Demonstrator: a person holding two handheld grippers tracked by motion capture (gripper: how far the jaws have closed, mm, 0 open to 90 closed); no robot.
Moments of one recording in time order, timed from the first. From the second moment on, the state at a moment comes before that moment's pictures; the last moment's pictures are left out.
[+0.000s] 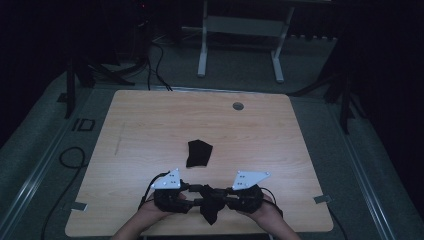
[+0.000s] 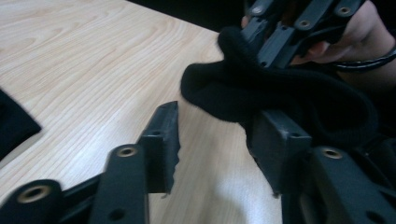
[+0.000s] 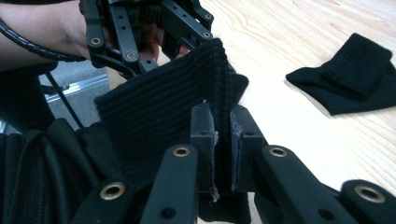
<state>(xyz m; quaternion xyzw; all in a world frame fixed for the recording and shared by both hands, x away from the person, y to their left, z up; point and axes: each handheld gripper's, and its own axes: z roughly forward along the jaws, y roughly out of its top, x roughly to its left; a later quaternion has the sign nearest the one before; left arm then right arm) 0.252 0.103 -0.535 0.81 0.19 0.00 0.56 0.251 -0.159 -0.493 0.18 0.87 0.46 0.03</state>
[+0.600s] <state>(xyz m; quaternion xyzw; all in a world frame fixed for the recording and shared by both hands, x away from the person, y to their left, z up) 0.251 0.113 -0.526 0.82 0.22 0.05 0.53 0.260 -0.185 -0.480 0.21 0.84 0.49 0.05</state>
